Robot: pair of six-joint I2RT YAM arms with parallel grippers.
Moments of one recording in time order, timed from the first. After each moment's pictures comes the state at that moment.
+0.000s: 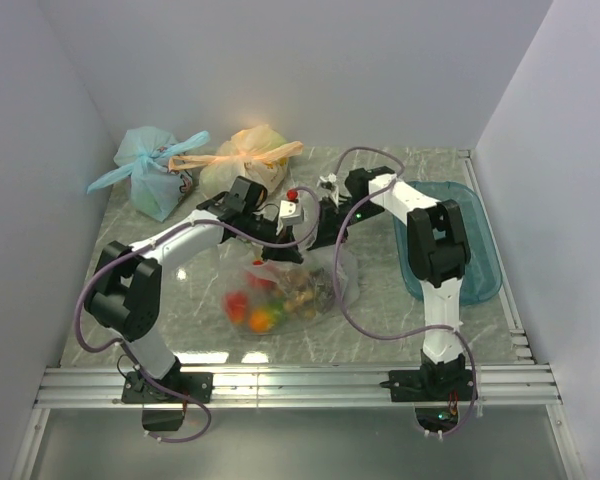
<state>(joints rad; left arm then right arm) -0.51 1.68 1.21 -0.45 1.04 0.62 0.34 2.14 1.69 -1.16 -1.42 -1.14</state>
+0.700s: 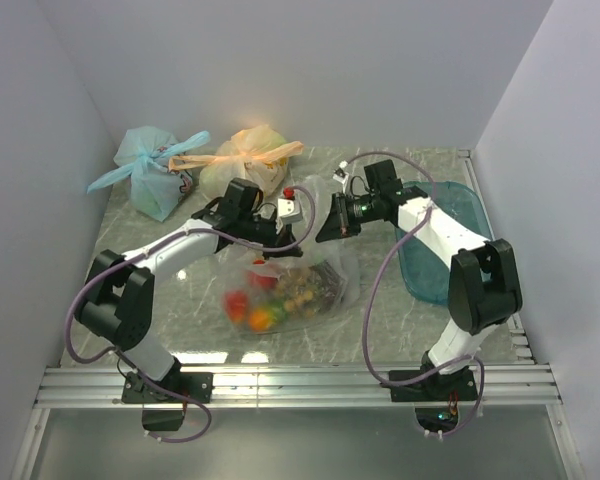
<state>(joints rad) -0.51 1.62 1.11 -0.24 0.94 0.46 0.33 1.70 1.30 -0.51 -0.91 0.22</state>
